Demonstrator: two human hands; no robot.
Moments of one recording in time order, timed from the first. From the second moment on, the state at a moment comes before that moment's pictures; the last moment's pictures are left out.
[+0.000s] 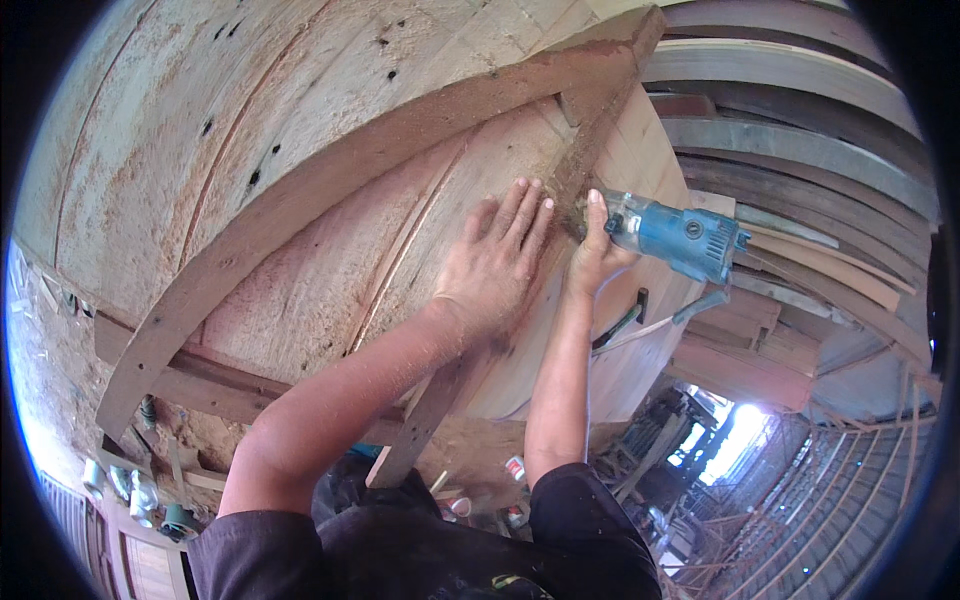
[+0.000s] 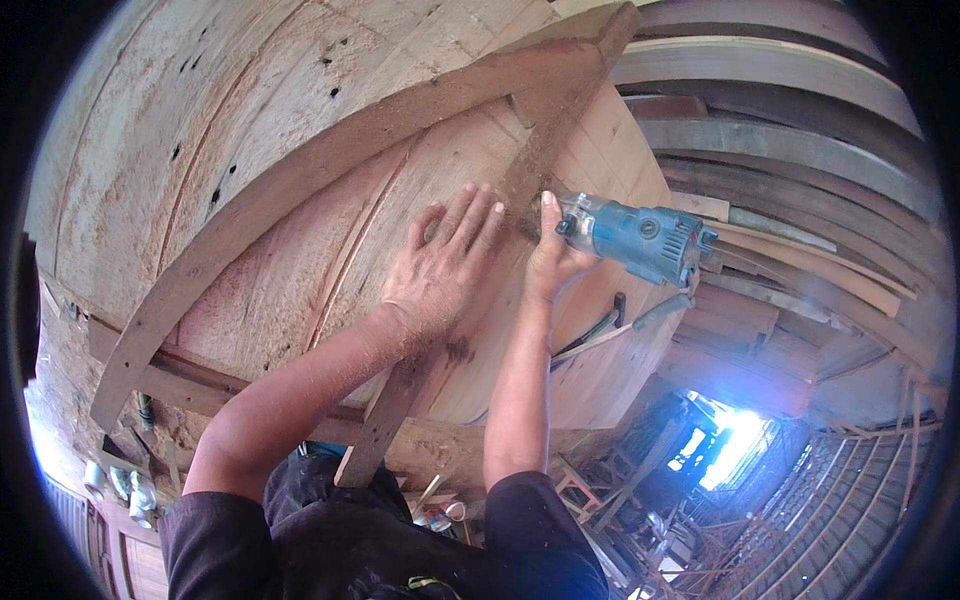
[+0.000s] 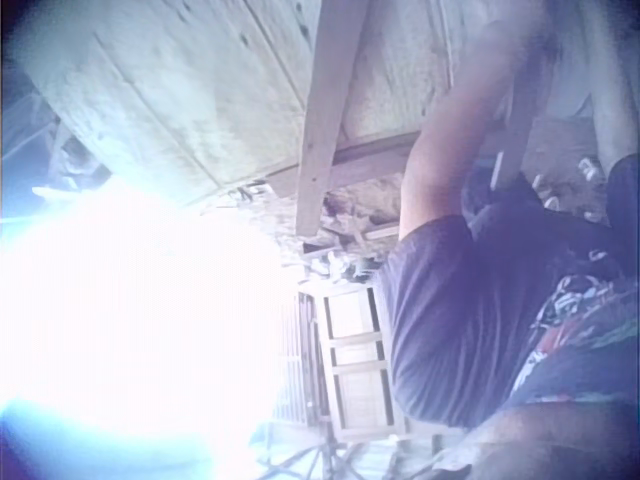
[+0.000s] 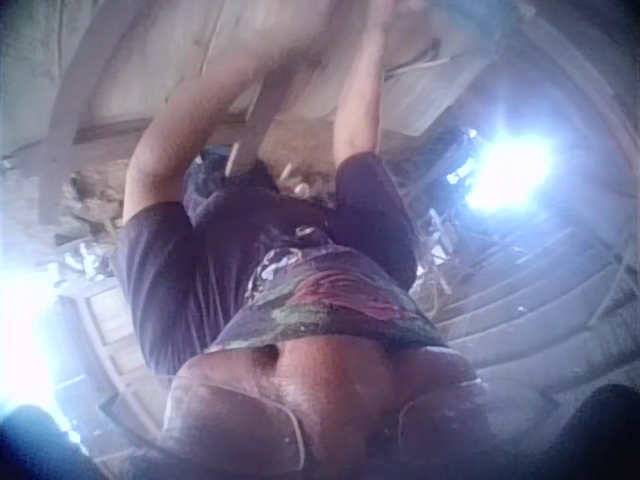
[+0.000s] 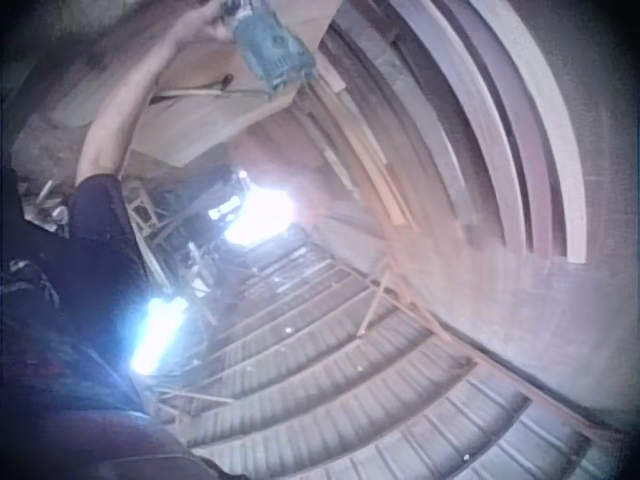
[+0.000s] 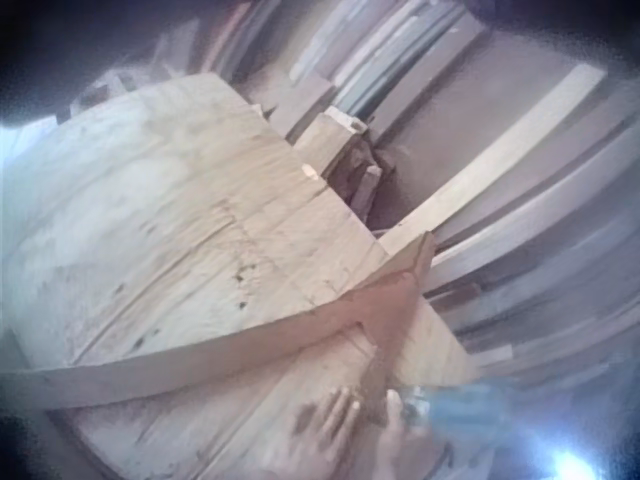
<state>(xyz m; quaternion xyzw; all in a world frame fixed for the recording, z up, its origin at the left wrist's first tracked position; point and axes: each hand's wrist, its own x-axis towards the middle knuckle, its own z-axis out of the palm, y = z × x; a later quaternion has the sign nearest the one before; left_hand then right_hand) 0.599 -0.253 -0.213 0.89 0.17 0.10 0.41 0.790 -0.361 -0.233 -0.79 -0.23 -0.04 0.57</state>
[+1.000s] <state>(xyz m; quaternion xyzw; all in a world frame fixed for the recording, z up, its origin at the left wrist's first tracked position) 0.599 -0.254 -0.215 0.89 0.17 0.11 0.40 0.810 -0.334 -0.230 -0.76 -0.26 -0.09 0.58</state>
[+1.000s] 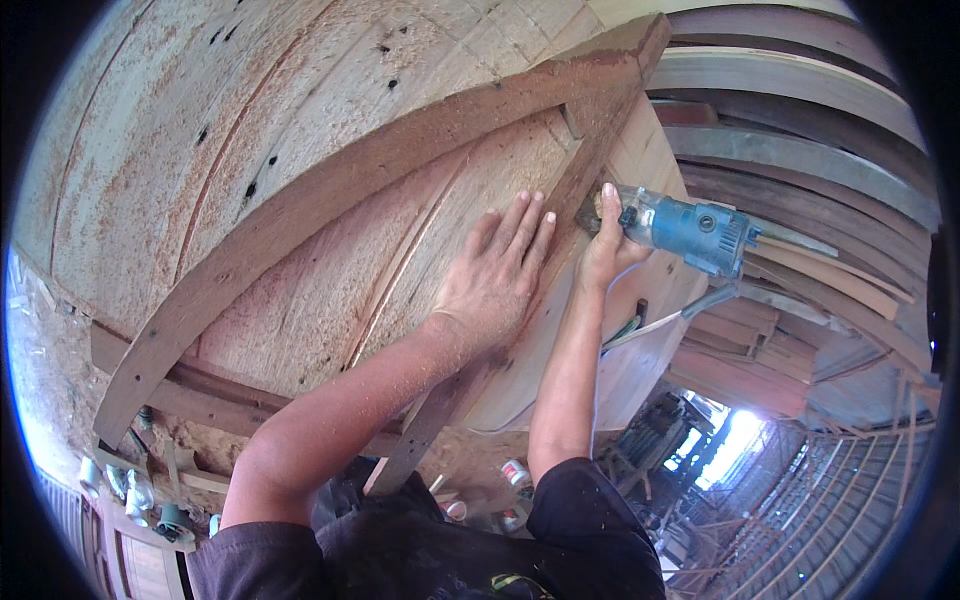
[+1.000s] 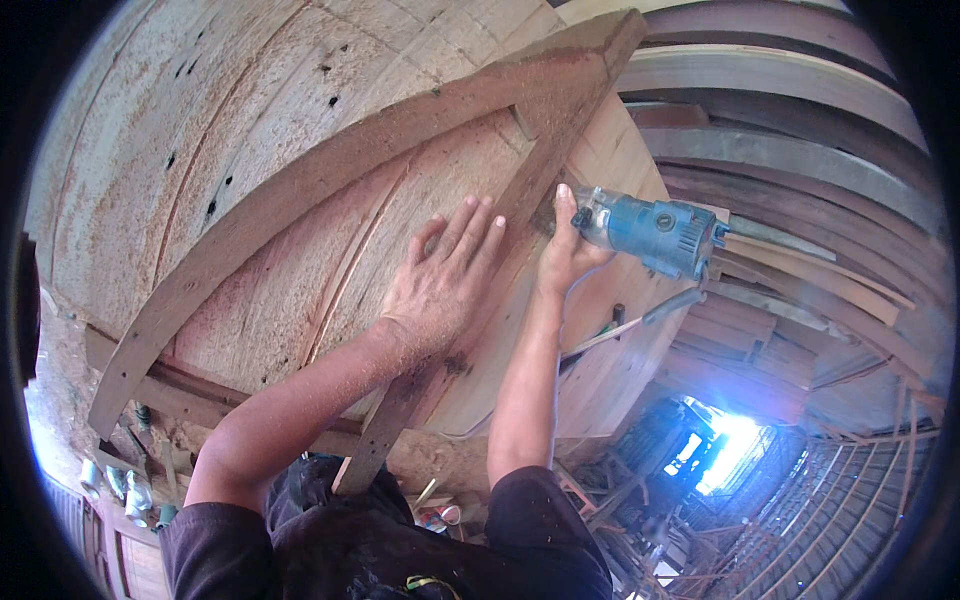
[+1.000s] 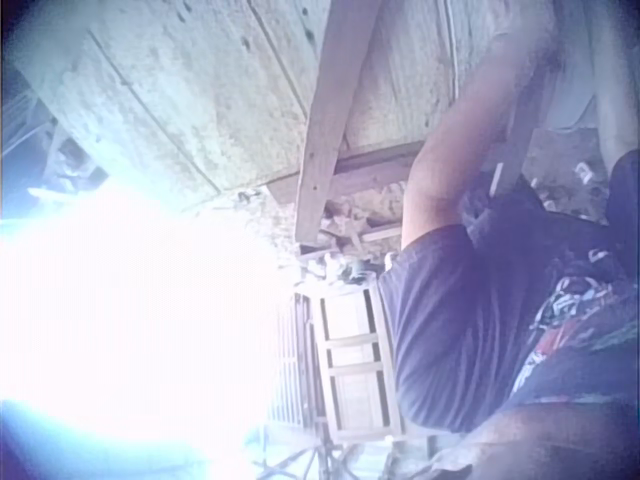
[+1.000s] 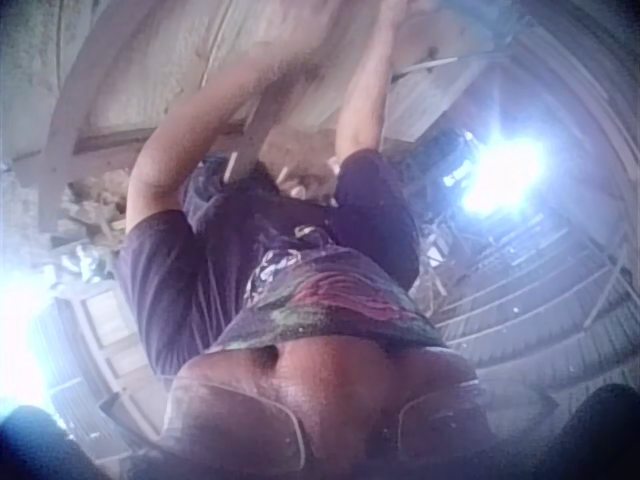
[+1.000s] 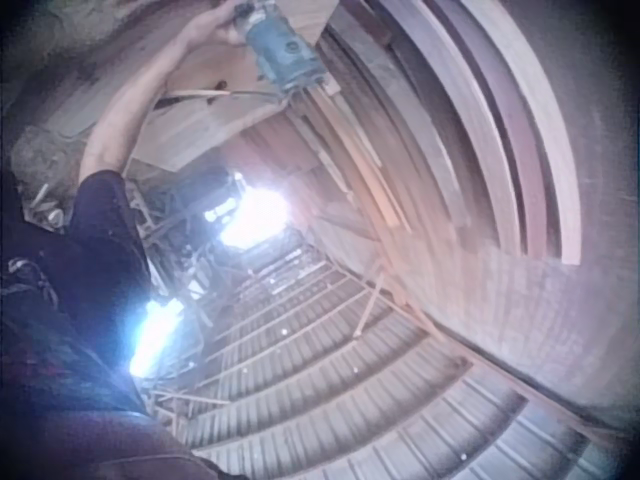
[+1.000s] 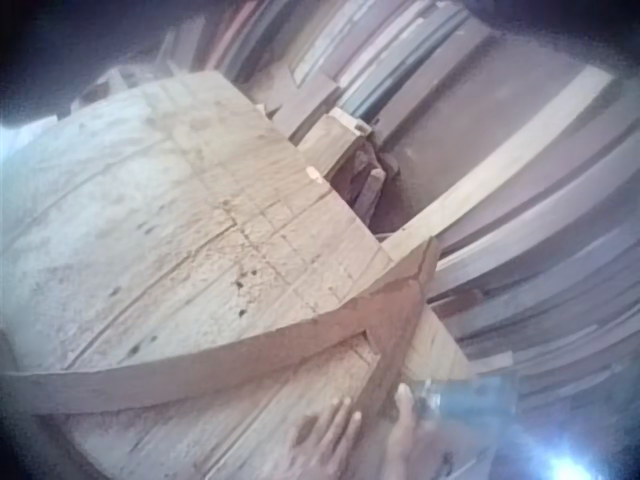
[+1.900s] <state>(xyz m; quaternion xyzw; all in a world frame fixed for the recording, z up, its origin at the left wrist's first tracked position) 0.600 -0.256 -0.213 0.90 0.17 0.10 0.38 0.813 -0.344 -0.226 -0.72 -0.26 -0.20 0.61</state>
